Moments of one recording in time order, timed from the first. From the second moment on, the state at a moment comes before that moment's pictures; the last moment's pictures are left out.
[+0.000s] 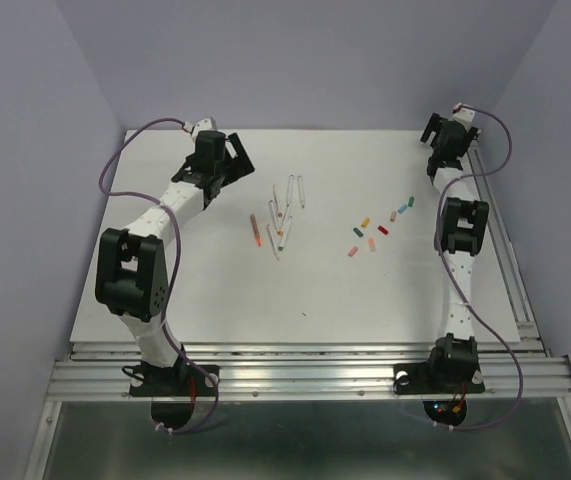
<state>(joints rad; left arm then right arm) -0.28 1.74 1.34 -0.16 -0.15 -0.59 -0.17 2.90 2.52 0.24 0.31 0.13</state>
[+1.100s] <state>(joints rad) -0.27 1.63 1.29 -0.20 -0.20 -0.62 -0.02 2.48 1.96 0.49 0.48 -0.10</state>
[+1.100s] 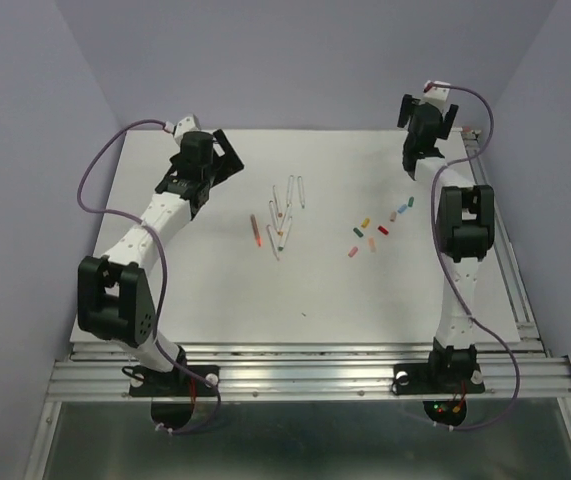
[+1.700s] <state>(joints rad) -0.27 1.11 1.05 -0.28 -0.39 -0.69 0.09 1.40 1.20 -0.21 0.37 0.56</state>
